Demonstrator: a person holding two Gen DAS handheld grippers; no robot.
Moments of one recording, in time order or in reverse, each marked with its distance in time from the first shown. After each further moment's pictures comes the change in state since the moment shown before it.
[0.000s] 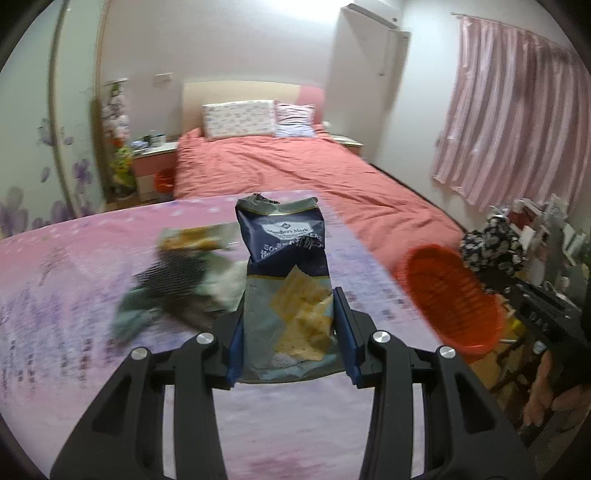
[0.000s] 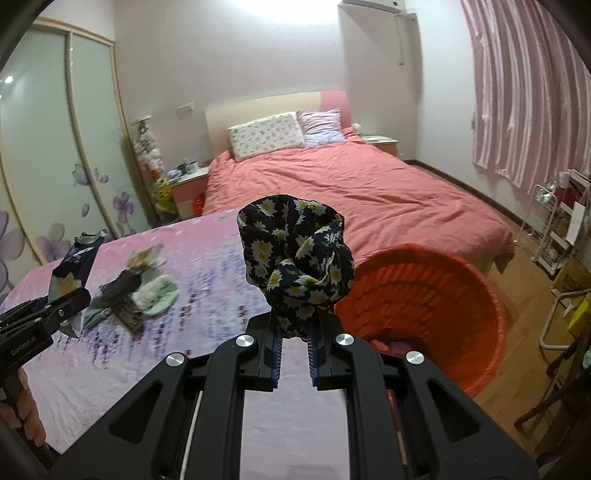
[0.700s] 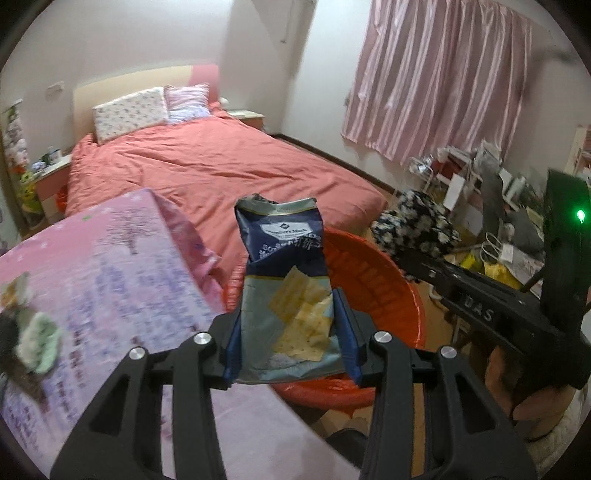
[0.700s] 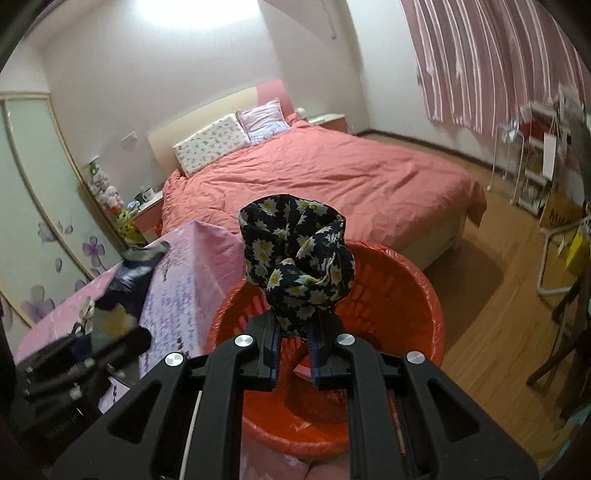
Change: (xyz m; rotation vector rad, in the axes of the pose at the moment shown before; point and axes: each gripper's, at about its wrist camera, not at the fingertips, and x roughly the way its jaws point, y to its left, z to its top) left arm 0.124 -0.192 0.014 0.194 0.117 -0.285; right arm 0.047 -0.135 0.009 0.250 0.045 -0.050
